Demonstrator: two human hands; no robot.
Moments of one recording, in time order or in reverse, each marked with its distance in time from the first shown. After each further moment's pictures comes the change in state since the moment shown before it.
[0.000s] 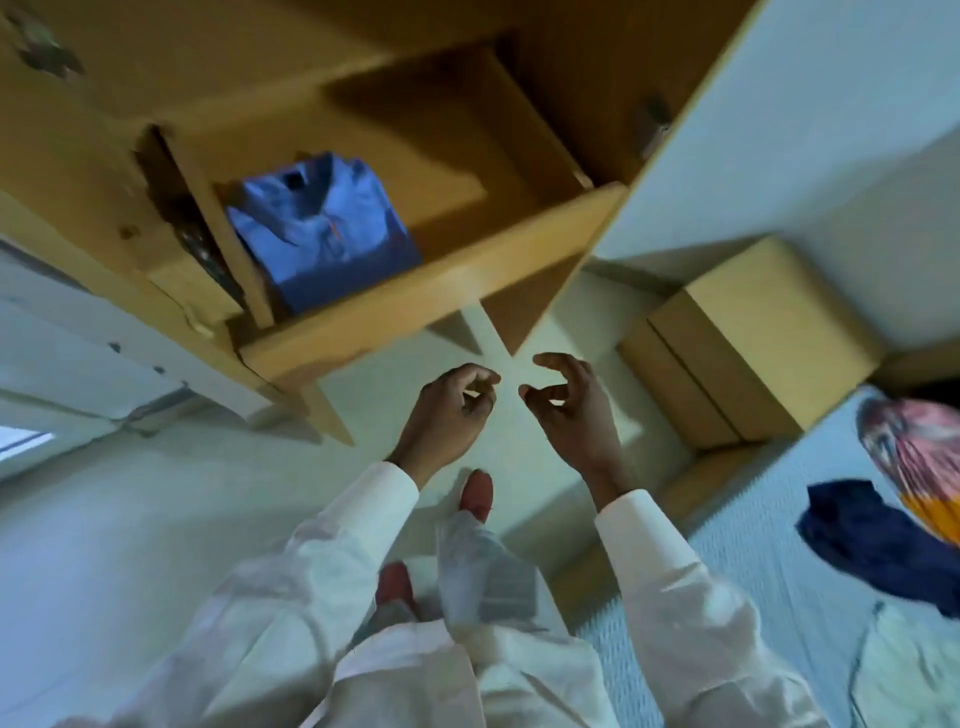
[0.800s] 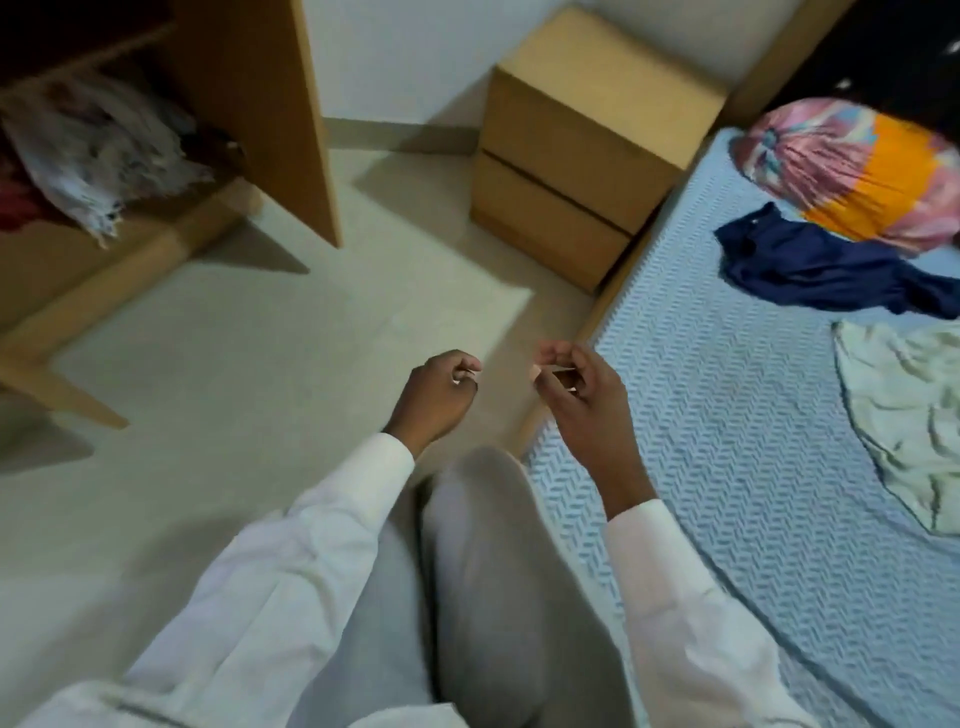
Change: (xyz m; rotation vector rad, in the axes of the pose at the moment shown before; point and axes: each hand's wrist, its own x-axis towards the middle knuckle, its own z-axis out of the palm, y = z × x) left_hand -0.065 -0.250 0.408 0.103 -0.329 0.037; right_hand -0.218 0.430 0.058 0.220 0.515 0.121
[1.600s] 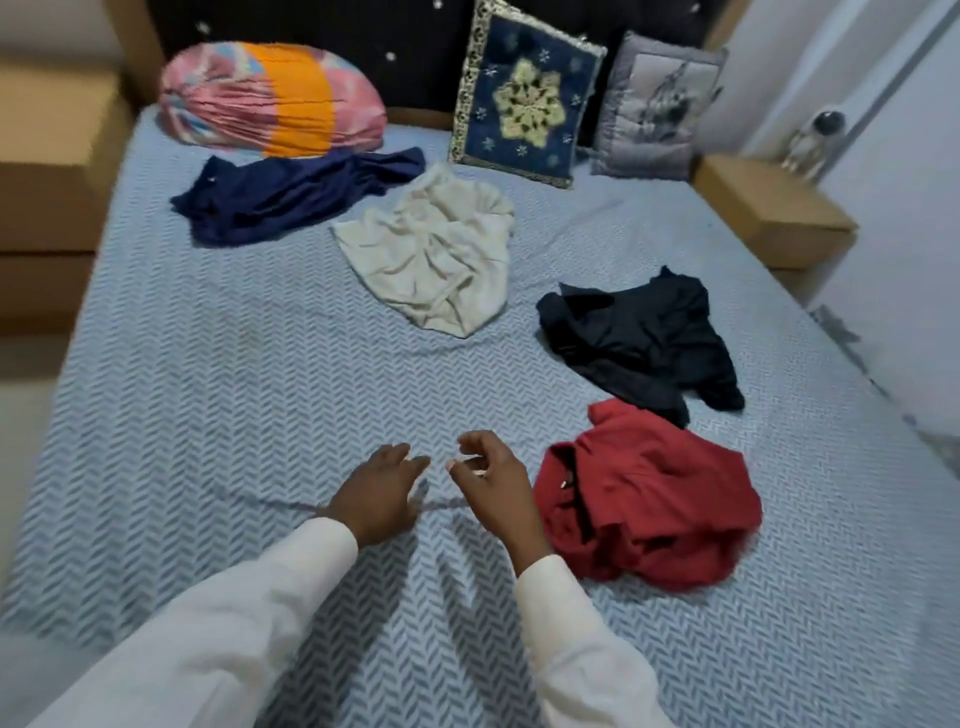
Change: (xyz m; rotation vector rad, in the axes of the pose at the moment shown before) left_hand -0.172 0.123 0.441 1.033 -0.799 0.801; right_hand -0.273 0.239 -0.333 0.011 0.555 0.489
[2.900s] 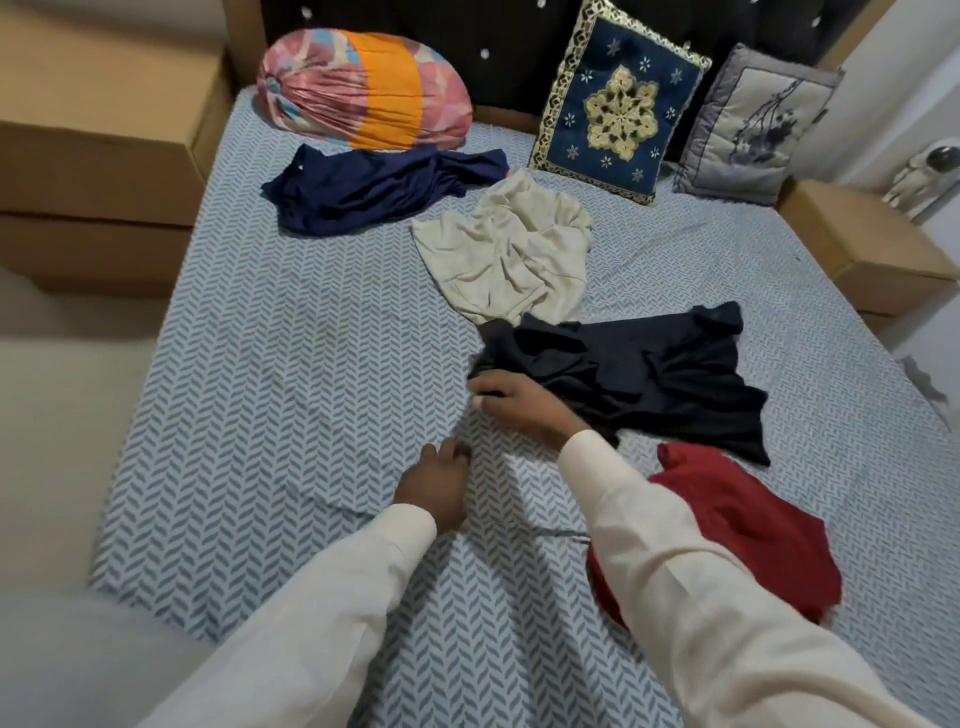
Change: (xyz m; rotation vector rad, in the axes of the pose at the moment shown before) left_hand 0.043 -0.030 -0.001 -0.091 -0.003 -0.124; right_hand 0.145 -0.077 0.018 -0.368 -0.518 -0.128
